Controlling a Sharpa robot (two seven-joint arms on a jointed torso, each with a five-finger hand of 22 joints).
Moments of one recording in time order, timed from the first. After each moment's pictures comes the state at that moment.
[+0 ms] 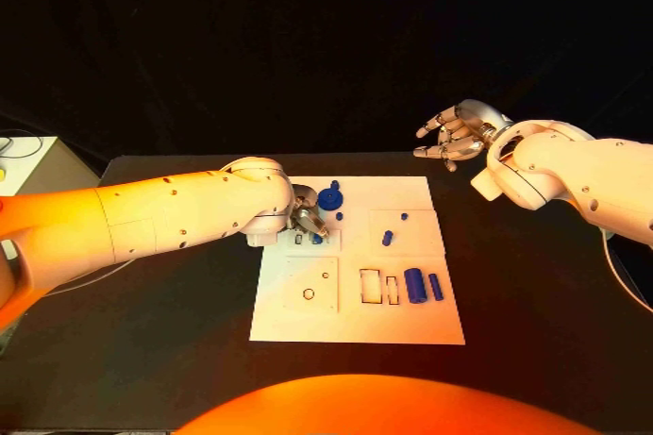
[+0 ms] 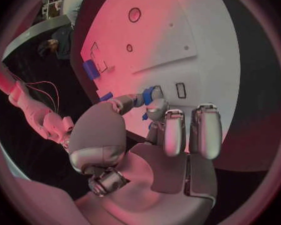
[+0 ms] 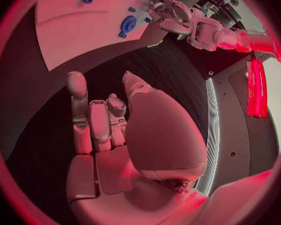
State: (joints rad) left arm 1.29 -0.56 -0.20 1.31 -1.04 0.17 -0.52; left_hand 0.93 -0.14 0.76 0.09 0.51 0.85 0.05 0.84 0.92 1.31 -0.05 1.20 0.93 1.47 -0.10 1.53 1.31 0.05 1.44 0.02 1.48 1.31; right arm 1.37 -0.74 -0.16 1.28 -0.83 -0.33 -0.06; right_hand 1.48 -0.18 0.21 0.28 0.19 0.80 0.19 0.23 0.36 1.15 0.10 1.15 1.11 1.39 0.03 1.26 1.30 0.15 1.21 0.13 0.69 1.01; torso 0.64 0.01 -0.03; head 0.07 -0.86
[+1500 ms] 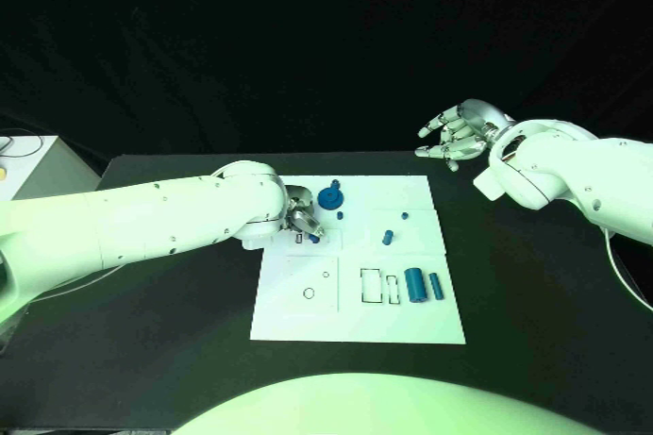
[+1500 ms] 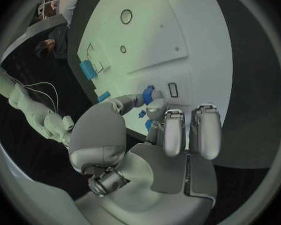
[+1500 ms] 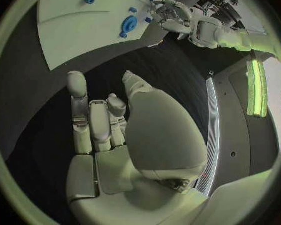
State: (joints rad) left arm 1.28 -0.60 -0.20 1.35 -1.08 0.12 -0.52; left_hand 0.93 -0.14 0.76 0.09 0.50 0.85 0.05 0.83 0.92 1.31 -0.05 1.19 0.93 1.47 -0.10 1.53 1.31 0.05 1.45 0.01 1.48 1.31; right arm 1.37 -0.74 -0.16 1.28 -0.83 -0.33 -0.06; right_hand 1.47 -0.18 0.21 0.28 0.19 0.79 0.19 0.23 0.36 1.15 0.10 1.15 1.11 1.39 0.03 1.26 1.30 0.15 1.21 0.13 0.68 1.01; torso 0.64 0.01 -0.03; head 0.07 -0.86
